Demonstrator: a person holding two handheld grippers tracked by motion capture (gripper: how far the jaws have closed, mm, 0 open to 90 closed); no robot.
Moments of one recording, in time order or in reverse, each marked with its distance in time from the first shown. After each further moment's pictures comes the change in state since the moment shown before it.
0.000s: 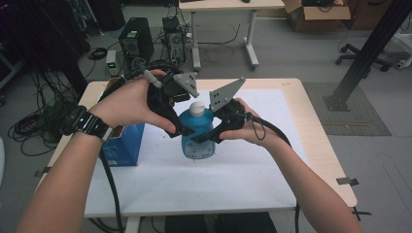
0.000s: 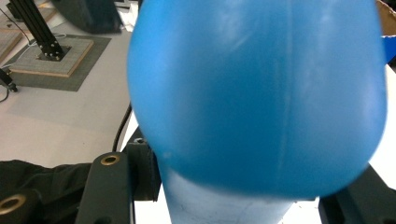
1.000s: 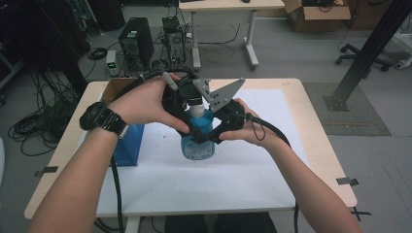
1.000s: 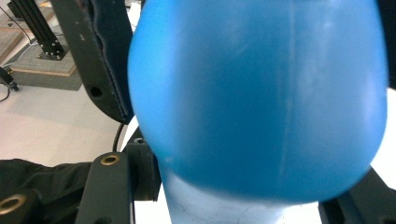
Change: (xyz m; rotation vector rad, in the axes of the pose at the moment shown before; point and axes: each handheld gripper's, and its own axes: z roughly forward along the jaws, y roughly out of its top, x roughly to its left) left arm 0.002 0.015 0.020 0.083 -0.028 0.055; right arm 0.000 -0.001 0.001 0.002 0.000 0.001
